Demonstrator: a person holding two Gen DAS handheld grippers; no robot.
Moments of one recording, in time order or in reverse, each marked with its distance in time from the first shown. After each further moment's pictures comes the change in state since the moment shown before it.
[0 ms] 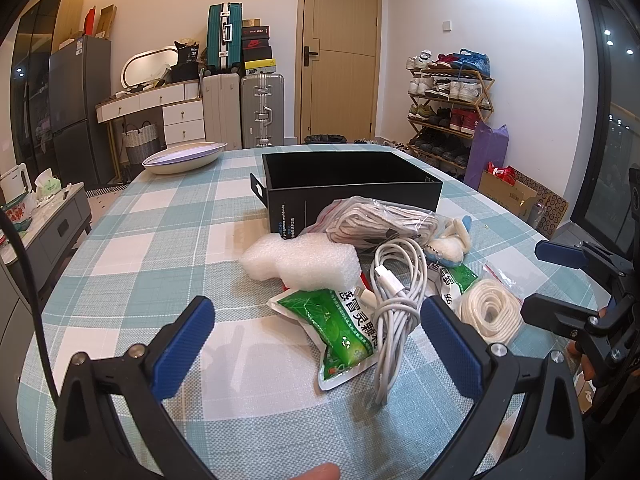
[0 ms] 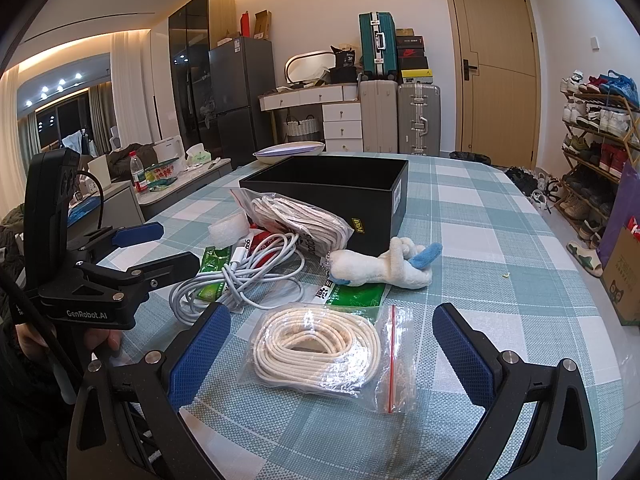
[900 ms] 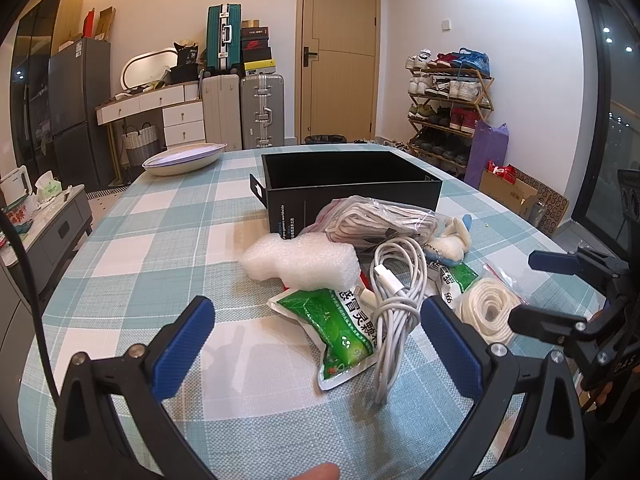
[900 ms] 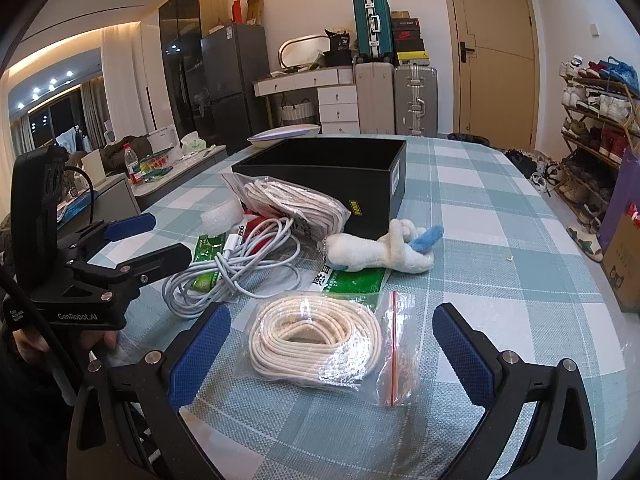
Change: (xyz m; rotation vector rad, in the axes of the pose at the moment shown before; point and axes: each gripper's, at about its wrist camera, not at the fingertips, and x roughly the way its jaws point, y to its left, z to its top) left arm 0.000 -0.001 0.000 0.003 0.000 0.002; right arm 0.012 -0.004 0.002 0.024 0.097 0.001
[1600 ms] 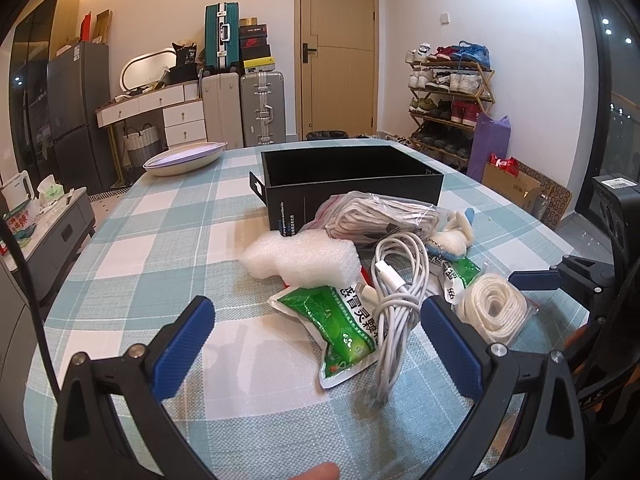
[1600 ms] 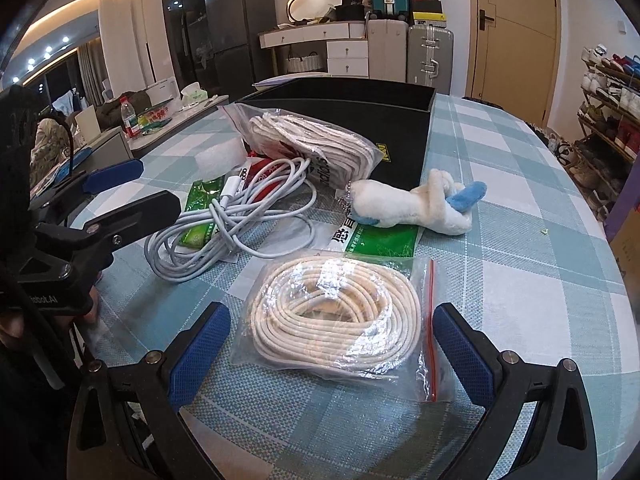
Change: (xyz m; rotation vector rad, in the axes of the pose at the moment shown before) left arm 0.003 0.001 0.002 0.016 0.021 0.017; right arm 0.040 0.013 -0.003 -0.054 0.166 -0.008
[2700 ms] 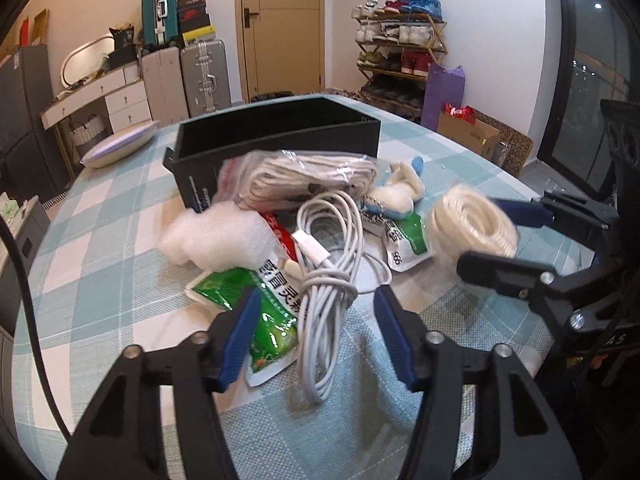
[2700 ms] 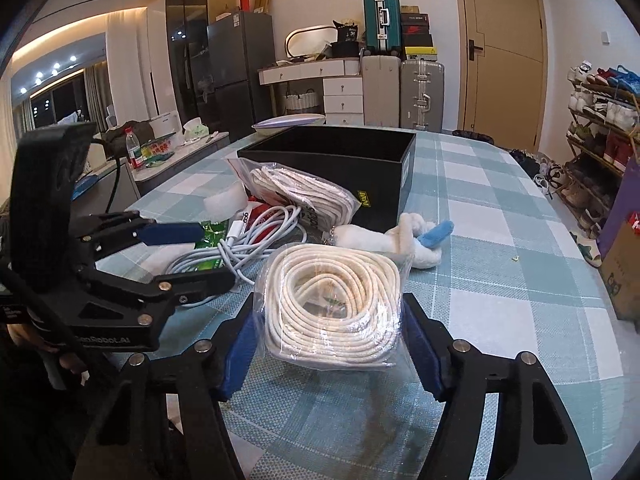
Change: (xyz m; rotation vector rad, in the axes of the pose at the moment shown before) left arm 0.022 -0.025 0.007 0.134 0.150 -0.158; right arm -0.040 -0.007 -0.001 0.022 -0.174 0.000
